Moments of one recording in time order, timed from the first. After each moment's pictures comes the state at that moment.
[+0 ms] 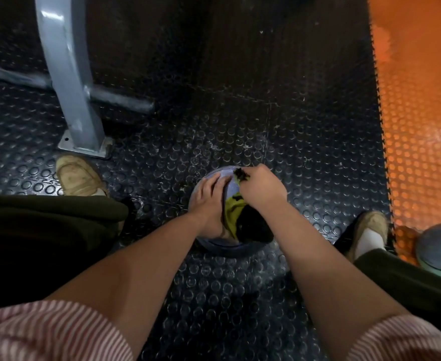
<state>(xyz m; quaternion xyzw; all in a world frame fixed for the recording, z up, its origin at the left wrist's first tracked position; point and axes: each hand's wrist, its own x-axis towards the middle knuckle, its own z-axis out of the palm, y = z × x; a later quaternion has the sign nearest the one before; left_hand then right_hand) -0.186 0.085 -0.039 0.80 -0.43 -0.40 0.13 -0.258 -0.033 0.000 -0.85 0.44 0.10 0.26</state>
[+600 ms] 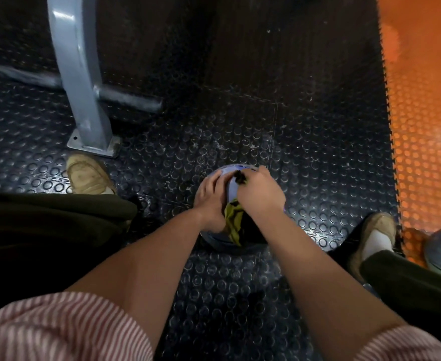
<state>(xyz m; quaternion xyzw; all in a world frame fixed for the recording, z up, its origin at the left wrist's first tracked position) -0.177 0.086 -0.039 0.80 -0.39 -0.43 0.16 -0.253 -0.006 0.005 -0.86 0.45 0.07 0.22</state>
